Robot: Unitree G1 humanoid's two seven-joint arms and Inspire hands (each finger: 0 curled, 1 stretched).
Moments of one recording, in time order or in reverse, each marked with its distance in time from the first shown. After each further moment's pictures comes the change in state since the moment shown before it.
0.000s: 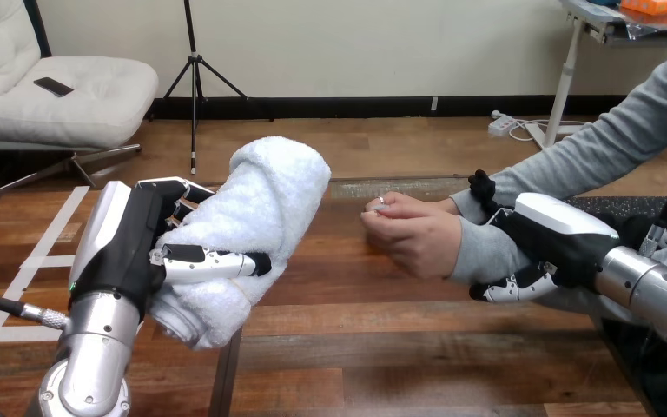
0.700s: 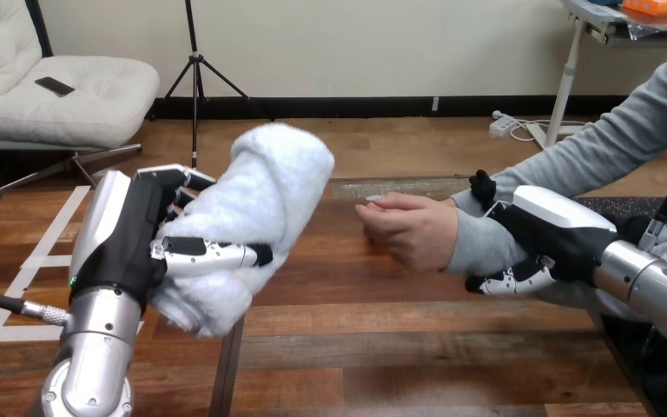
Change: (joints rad) left arm -0.001 -0.008 0.008 0.064 -0.029 -0.159 0.084; right arm 0.000 -0.002 -0.005 -0.031 0.025 -0.005 0.012
